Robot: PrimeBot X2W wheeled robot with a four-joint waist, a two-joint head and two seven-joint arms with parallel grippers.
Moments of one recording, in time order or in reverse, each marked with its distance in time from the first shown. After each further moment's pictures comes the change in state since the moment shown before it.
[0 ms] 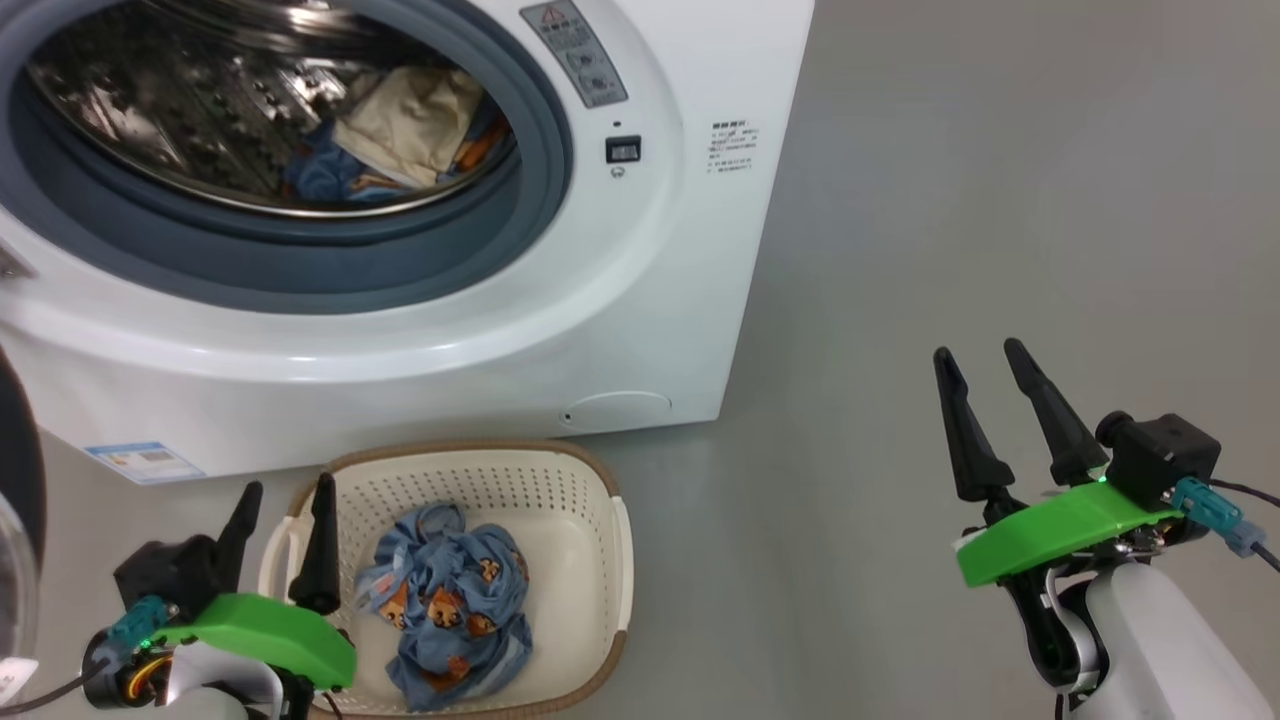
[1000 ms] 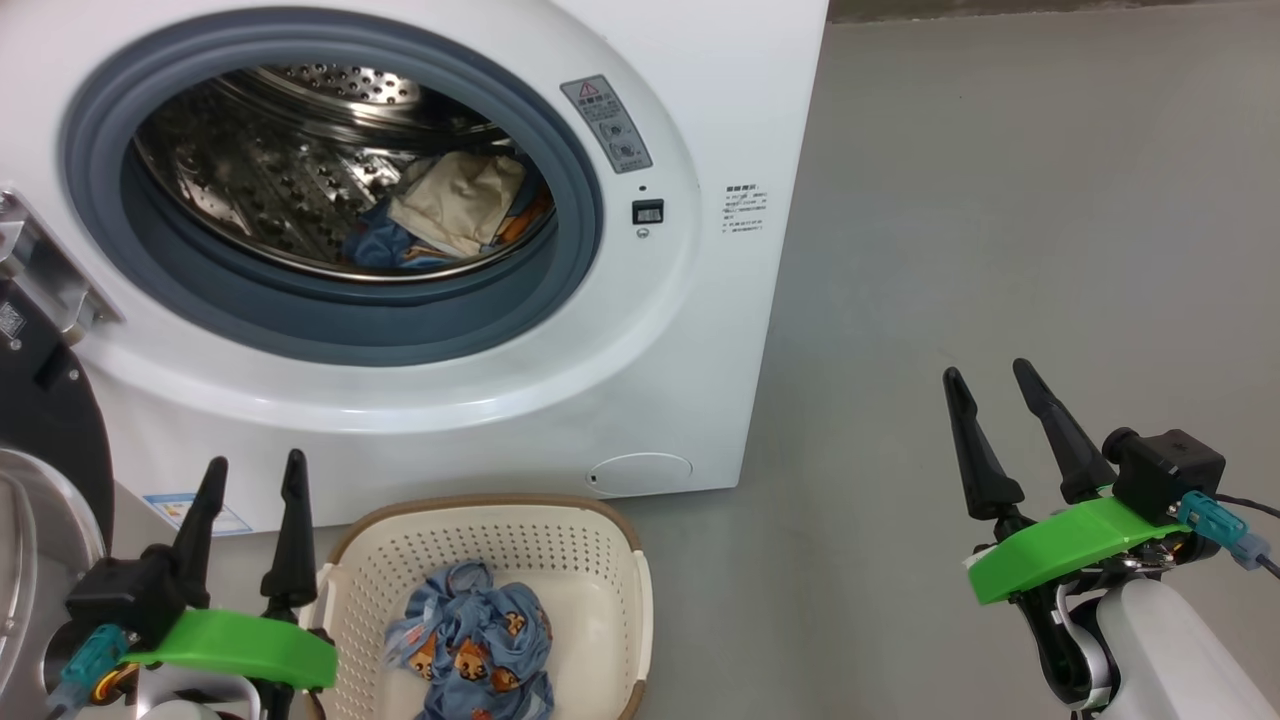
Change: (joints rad) left arm 0.073 0.005 0.048 -0.187 0.030 0.047 -0.039; right arm 0.017 -0.020 0.006 0.015 0.011 0.000 0.000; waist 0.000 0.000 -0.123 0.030
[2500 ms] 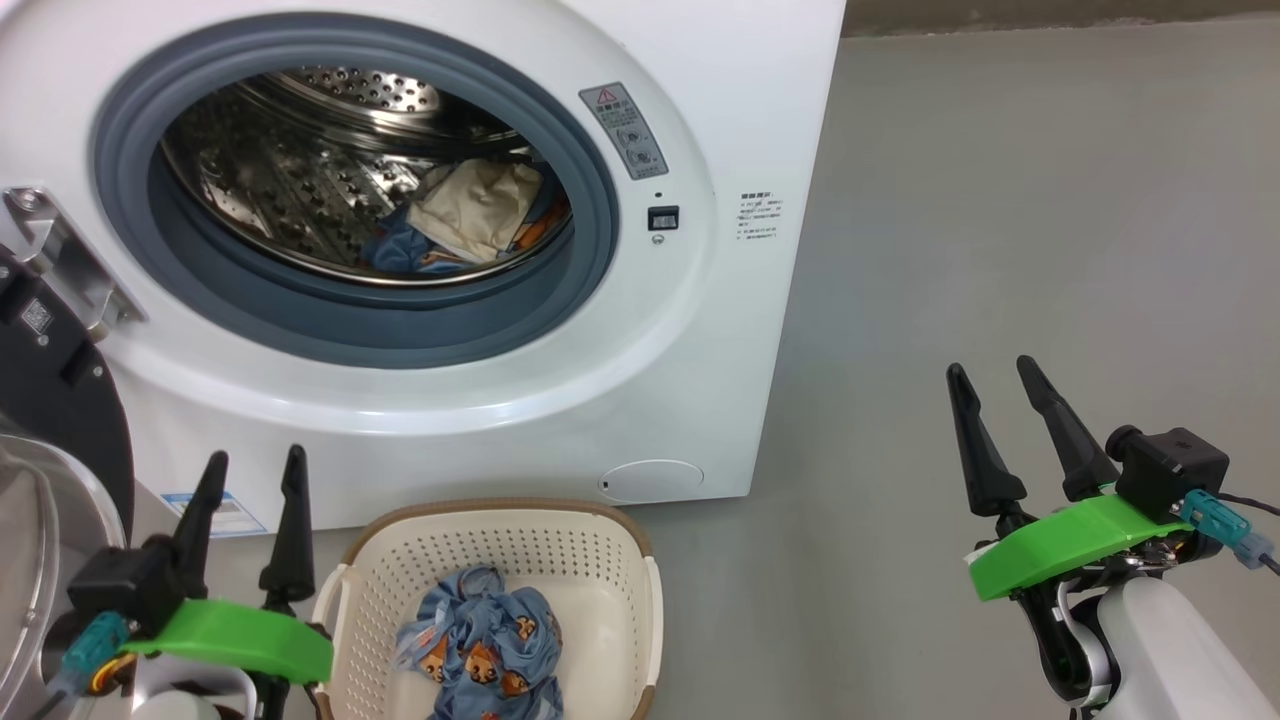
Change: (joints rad) left arm -0.034 0.022 -0.023 0.043 -0.008 -0.016 0.000; right arm -0.001 0.011 -0.016 0.000 -0.008 0.000 0.000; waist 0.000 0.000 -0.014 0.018
